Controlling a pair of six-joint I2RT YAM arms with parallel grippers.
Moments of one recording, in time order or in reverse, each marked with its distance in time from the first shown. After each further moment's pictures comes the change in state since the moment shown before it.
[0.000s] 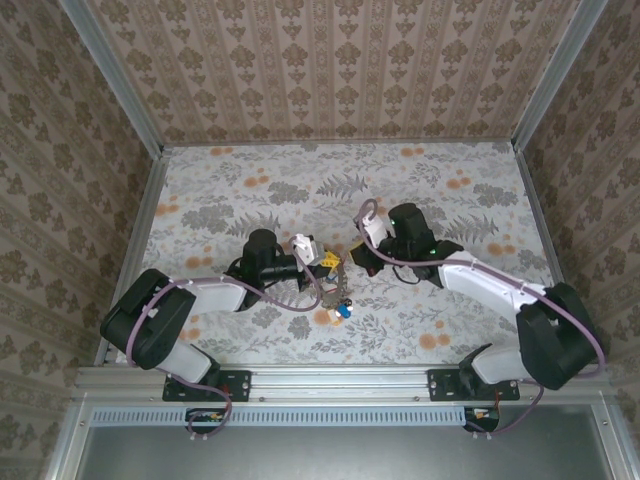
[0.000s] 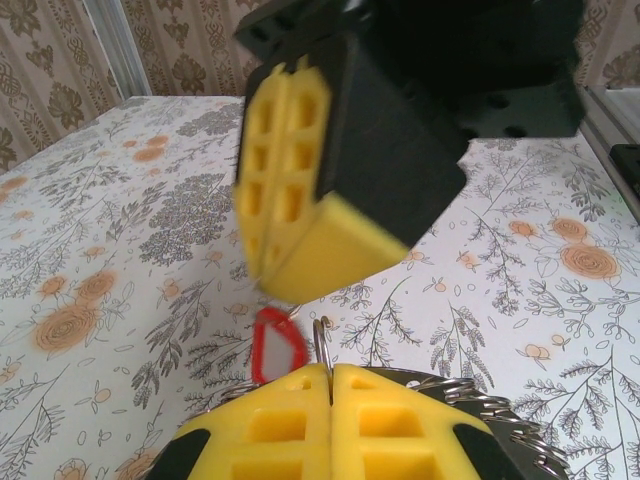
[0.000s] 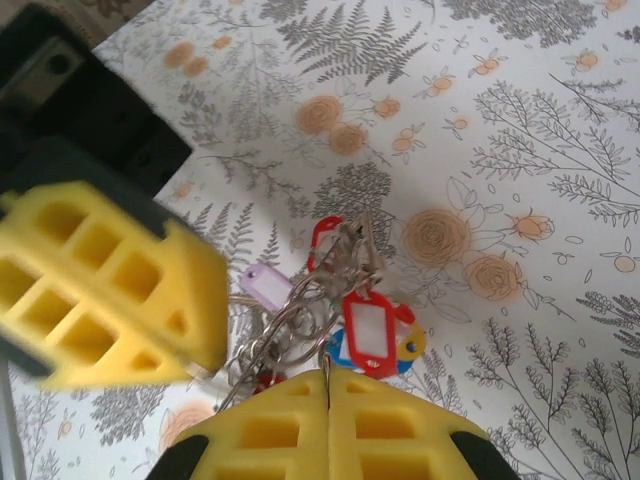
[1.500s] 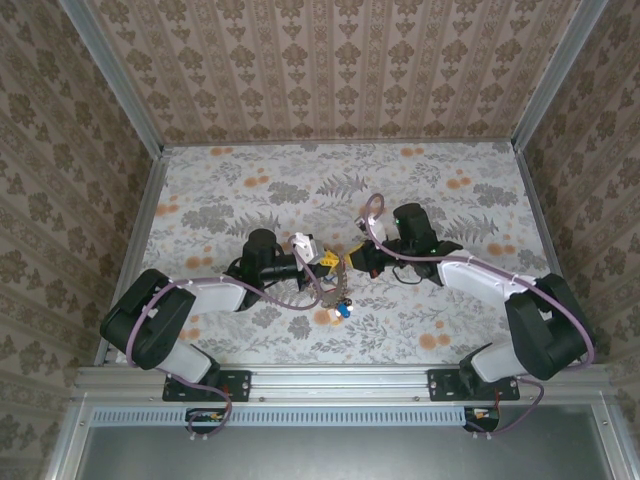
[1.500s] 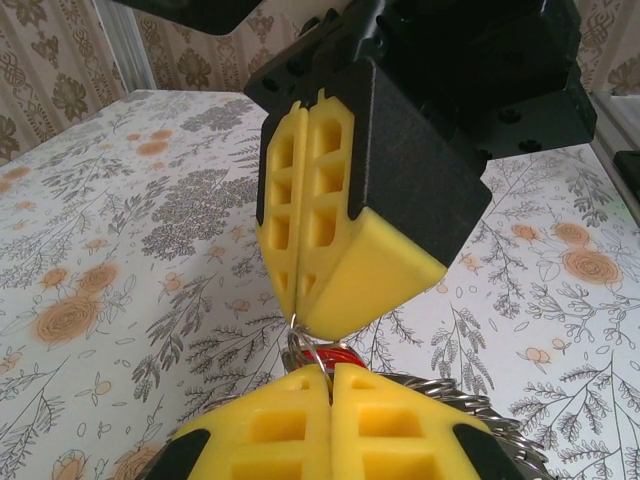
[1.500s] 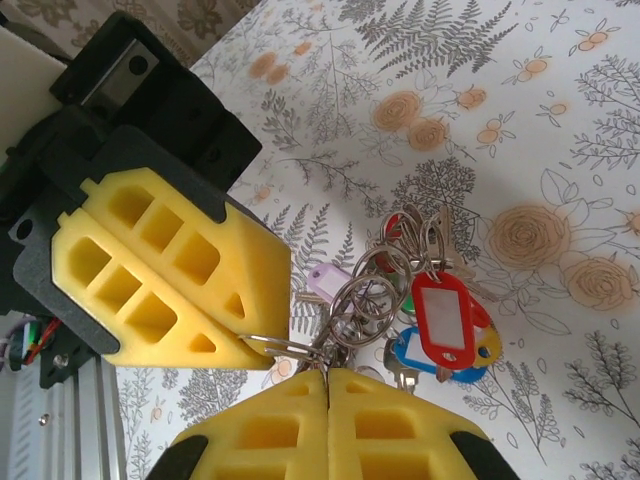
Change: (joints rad) left arm 0.001 -0.002 0.000 0.000 -0.008 -0.023; right arm -0.061 0.099 -0.011 0.103 -0.240 0.079
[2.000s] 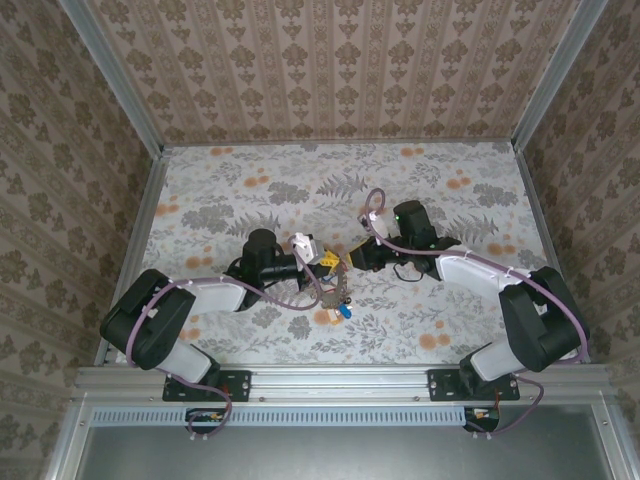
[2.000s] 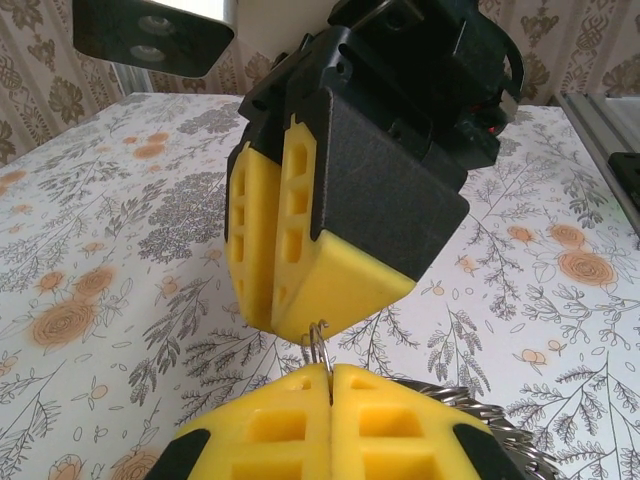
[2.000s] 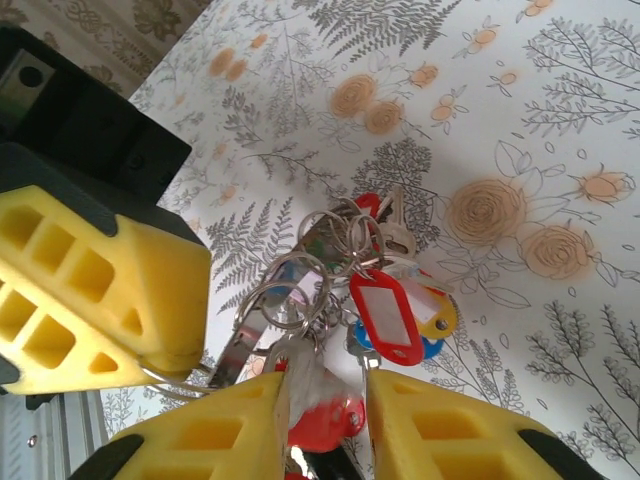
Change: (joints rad) left arm 0.000 0.000 0.000 0.002 0.009 0.000; right arm -0.024 0.034 0.019 -0.034 0.034 0.032
